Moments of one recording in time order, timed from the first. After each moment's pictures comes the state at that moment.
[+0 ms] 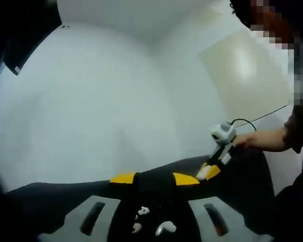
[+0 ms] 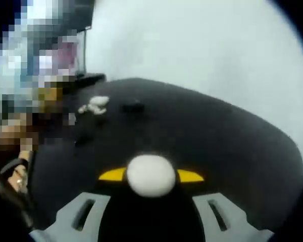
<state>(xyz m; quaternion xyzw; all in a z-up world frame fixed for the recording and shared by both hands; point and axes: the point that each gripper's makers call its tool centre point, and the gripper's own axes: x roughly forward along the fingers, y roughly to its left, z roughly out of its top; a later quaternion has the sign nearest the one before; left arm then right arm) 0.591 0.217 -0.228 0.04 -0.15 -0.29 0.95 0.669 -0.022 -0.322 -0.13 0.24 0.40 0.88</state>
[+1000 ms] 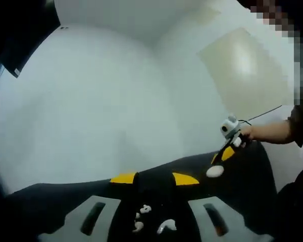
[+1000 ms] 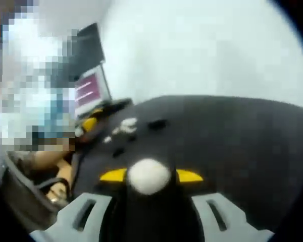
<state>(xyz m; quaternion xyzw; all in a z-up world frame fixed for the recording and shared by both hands) 0.596 0.216 -0.233 0.05 -0.14 -0.28 0.95 0.655 -0.041 -0.295 0.02 0.22 0.52 0.82</state>
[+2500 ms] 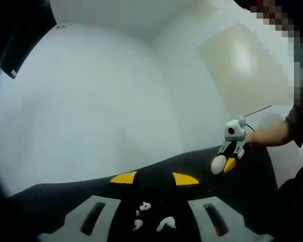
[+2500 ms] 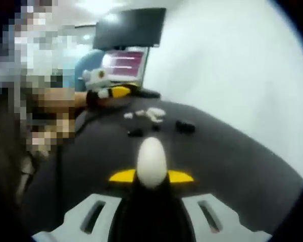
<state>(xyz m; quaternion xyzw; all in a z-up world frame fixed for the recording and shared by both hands) 0.598 0.213 -0.239 0.07 -0.13 -0.28 0.95 0.624 -0.001 -0.318 -0.18 0.08 0.61 0.76</state>
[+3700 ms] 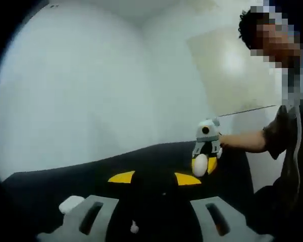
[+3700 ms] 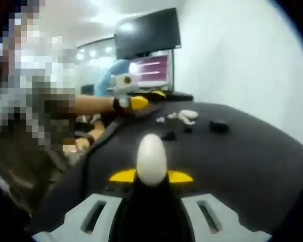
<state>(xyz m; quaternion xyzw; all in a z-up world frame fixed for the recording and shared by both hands) 0.580 0.143 -0.255 0.05 -0.03 -0.39 0.92 0.585 0.014 -0.321 -0.12 0.10 0.73 0.66</state>
